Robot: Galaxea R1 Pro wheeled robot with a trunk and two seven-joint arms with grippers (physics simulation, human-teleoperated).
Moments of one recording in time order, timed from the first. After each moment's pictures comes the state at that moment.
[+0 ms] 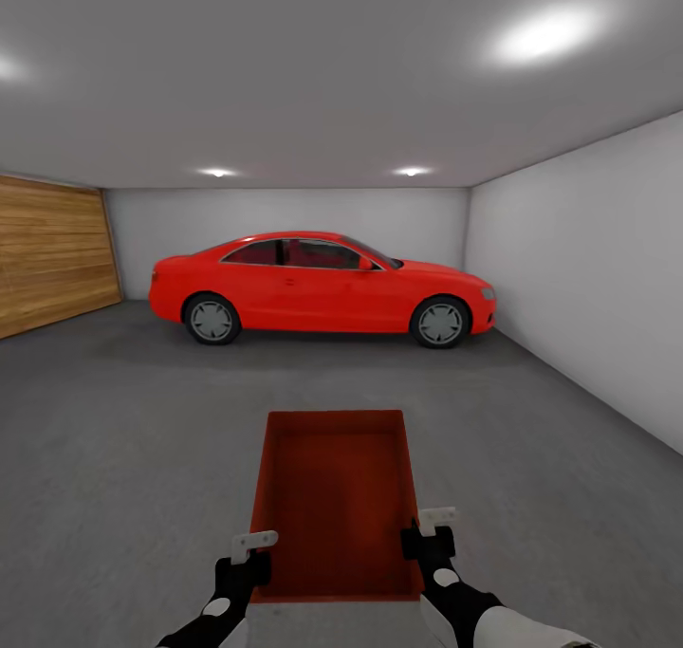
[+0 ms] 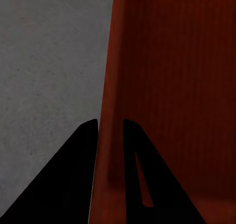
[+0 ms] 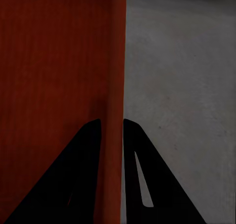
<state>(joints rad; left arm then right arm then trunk) -0.53 -0.09 -0.28 -0.17 0.32 -0.33 0.16 -0.64 0.13 0.30 -0.07 -0.14 -0.35 -0.25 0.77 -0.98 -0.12</state>
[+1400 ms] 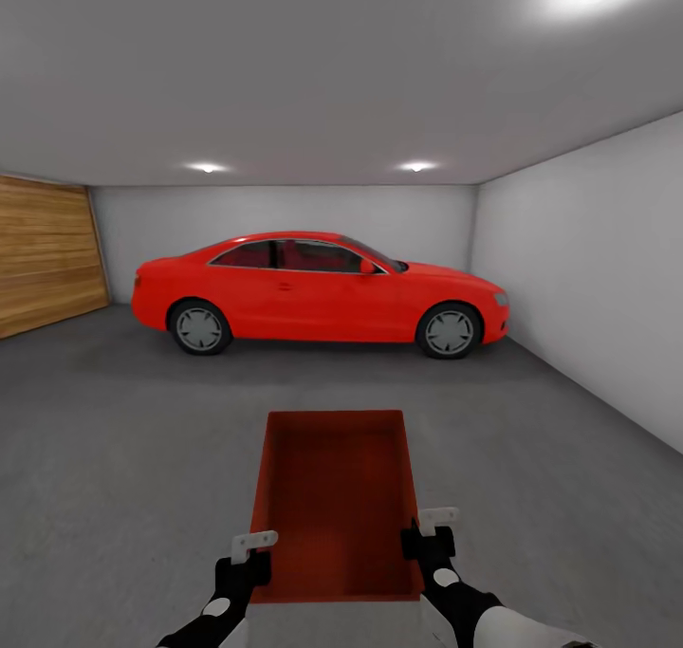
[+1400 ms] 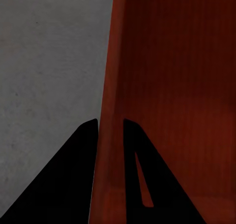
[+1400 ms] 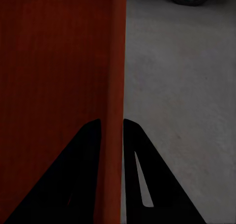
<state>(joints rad) -0.53 -0.09 -0.28 -0.17 0.32 -0.33 0.16 -0.64 0.13 0.30 -0.07 -0.14 -0.35 -0.25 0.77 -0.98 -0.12</state>
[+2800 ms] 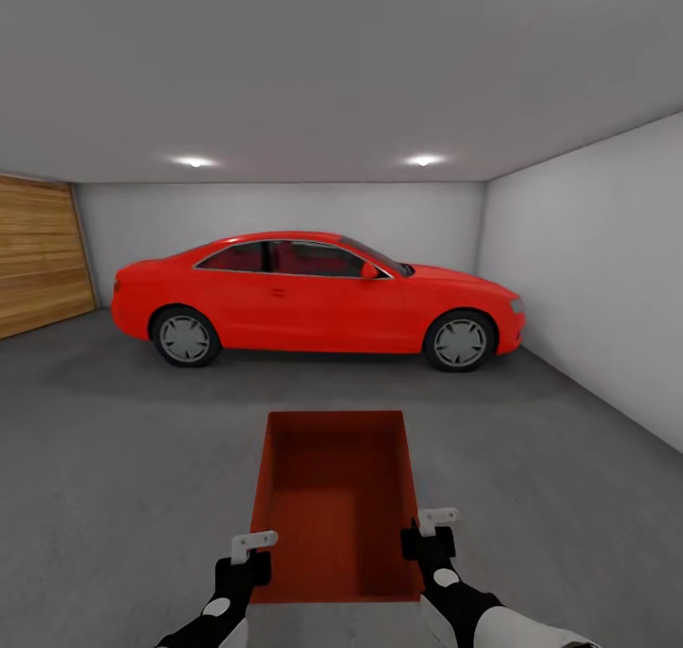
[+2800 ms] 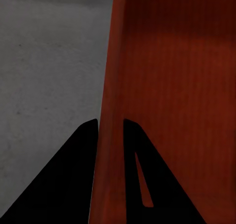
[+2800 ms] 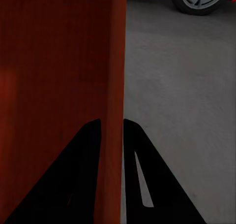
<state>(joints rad) -0.53 -0.09 -0.28 -0.17 0.32 -0.32 0.16 -0.64 0.13 0.30 -0.07 -0.14 -0.35 -0.25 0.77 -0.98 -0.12</state>
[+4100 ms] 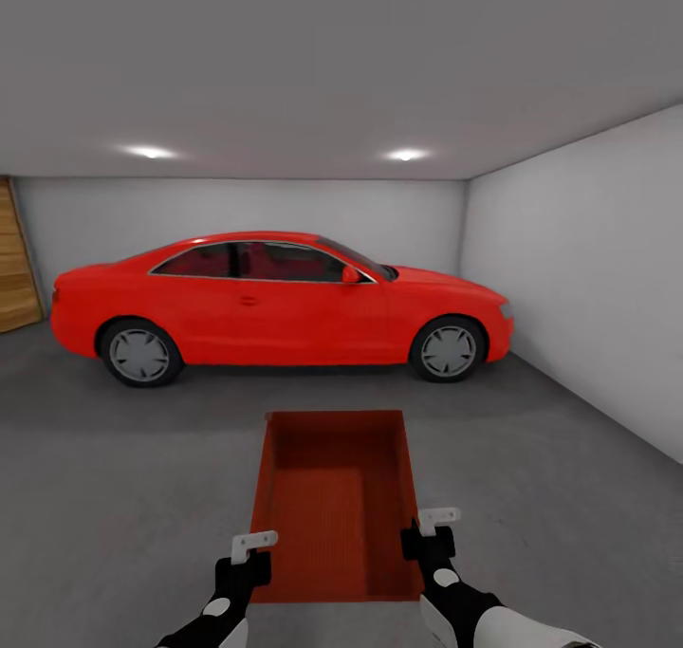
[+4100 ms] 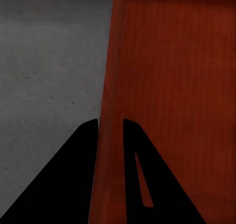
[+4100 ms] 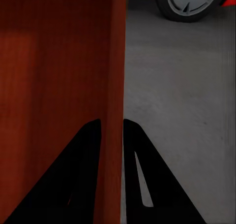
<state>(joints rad) -0.53 -0.09 -0.28 -0.17 0.32 -0.33 0.16 -0.64 0.13 0.30 -0.07 -0.14 -0.35 -0.25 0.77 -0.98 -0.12</state>
